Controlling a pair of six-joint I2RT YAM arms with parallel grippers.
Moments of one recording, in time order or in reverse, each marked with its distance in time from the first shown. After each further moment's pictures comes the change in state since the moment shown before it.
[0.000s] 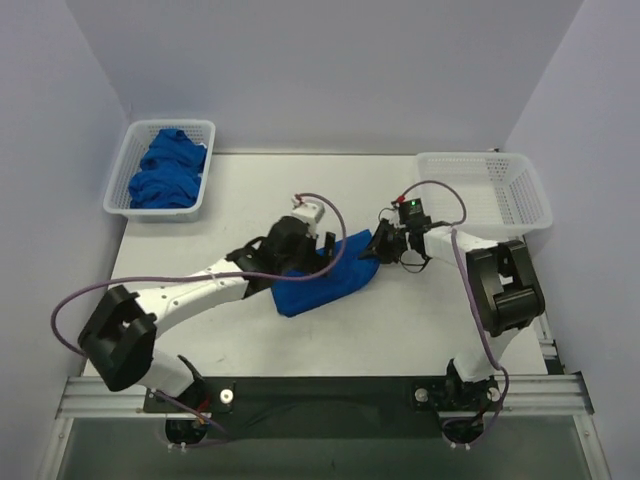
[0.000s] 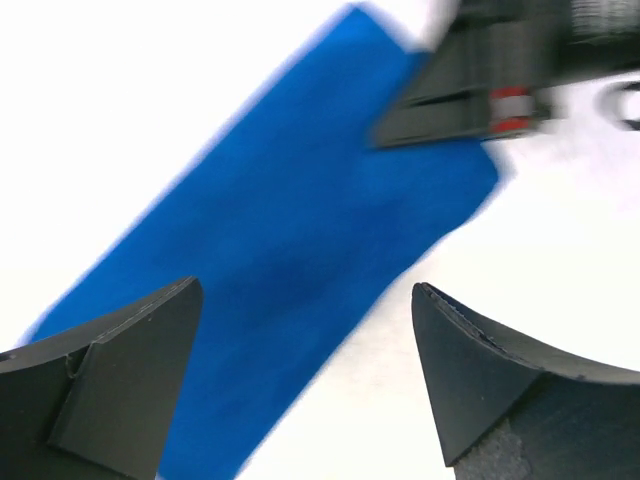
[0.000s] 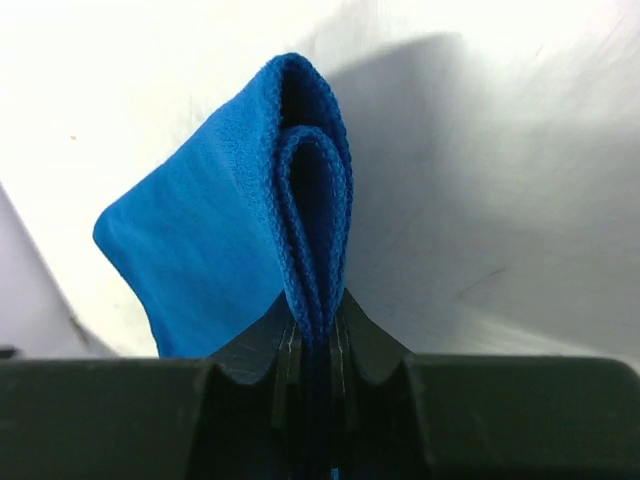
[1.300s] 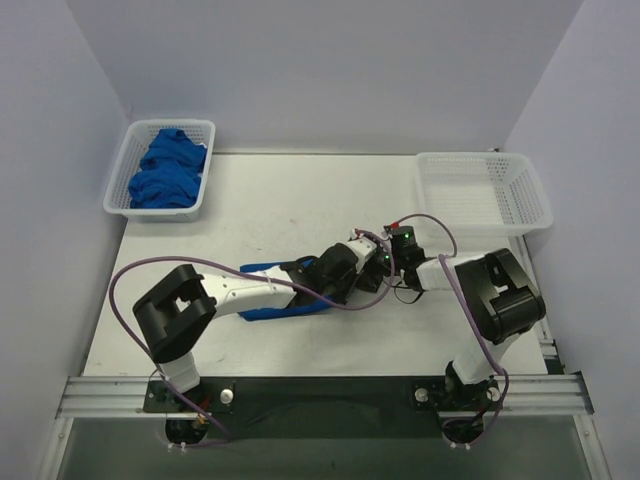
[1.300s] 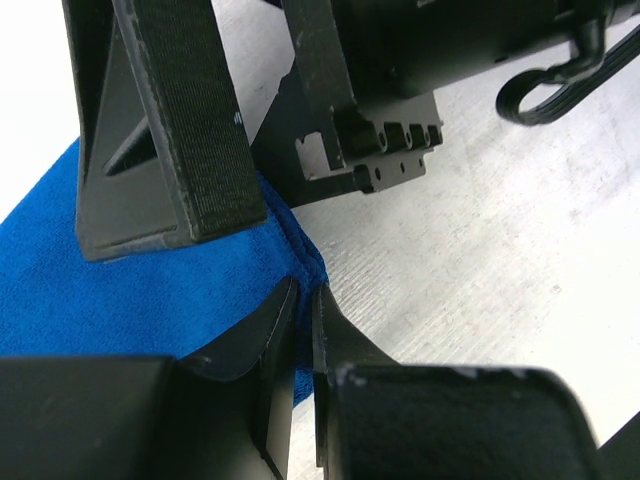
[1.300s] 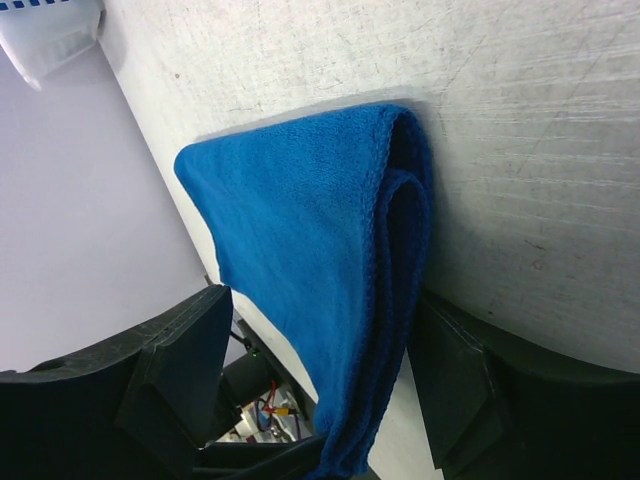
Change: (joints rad) left arm -0.177 0.244 0.092 -0.002 0.008 0.109; right arm 0.095 -0.044 -0.284 0.468 -0.120 0.375
